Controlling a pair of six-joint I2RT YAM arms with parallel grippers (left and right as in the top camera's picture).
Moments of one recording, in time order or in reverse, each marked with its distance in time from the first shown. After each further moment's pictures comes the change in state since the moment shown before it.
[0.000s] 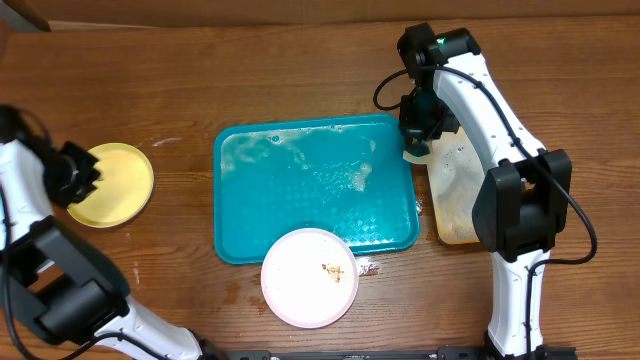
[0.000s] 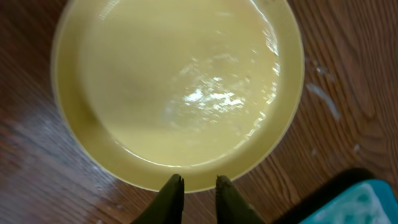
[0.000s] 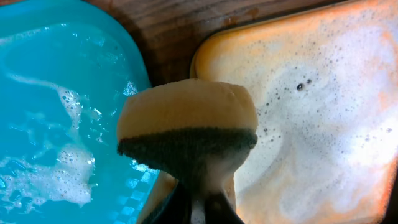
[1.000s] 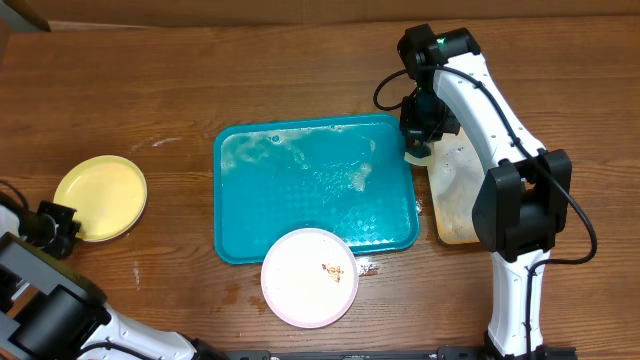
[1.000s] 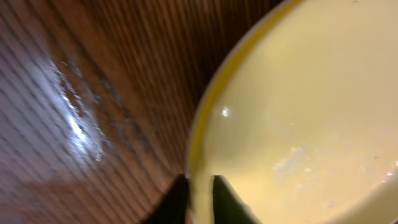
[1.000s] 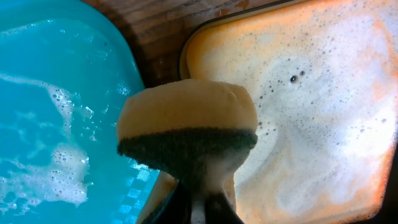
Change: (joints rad) left arm 0.268 0.011 -0.235 0.165 -0.008 -0.058; right arm 0.000 0.000 0.000 -0.021 0.011 0.022
